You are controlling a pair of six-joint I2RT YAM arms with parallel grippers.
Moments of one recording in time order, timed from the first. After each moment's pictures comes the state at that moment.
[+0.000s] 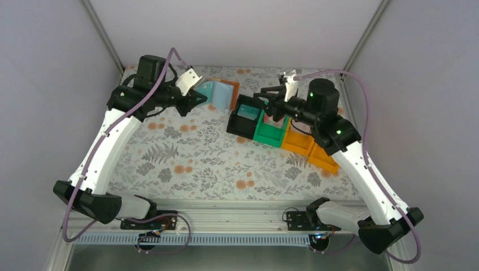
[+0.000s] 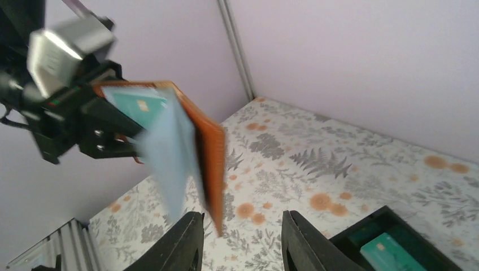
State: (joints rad) left arm -0.37 1.35 1.64 -0.97 0.59 0.36; right arm 0.51 1.11 1.27 -0.39 -0.43 0.19
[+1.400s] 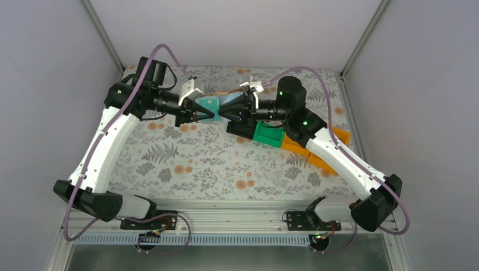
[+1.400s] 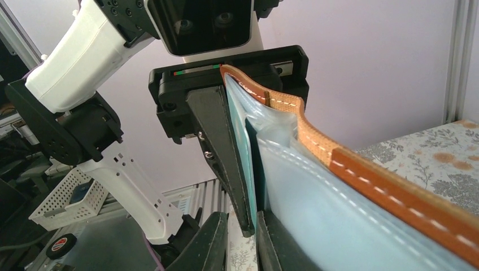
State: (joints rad) left arm -0.36 1.37 1.67 -1.16 1.04 0.60; right arm 0.67 1.30 1.26 -0.05 -0.88 0.23
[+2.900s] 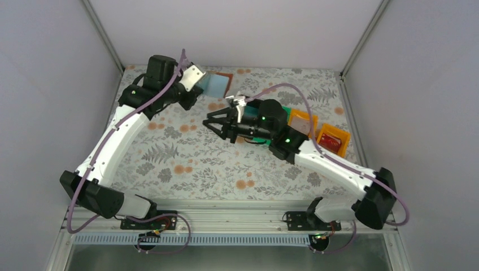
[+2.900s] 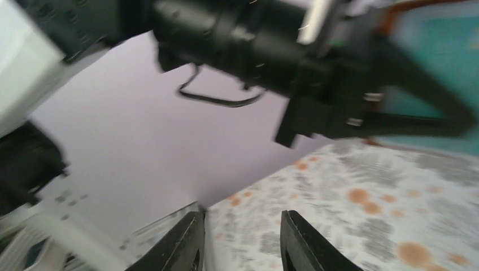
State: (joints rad) left arm -0.39 1.40 1.56 -0.81 0.19 0.34; right arm 0.87 1.26 1.08 0.12 -0.40 0.39
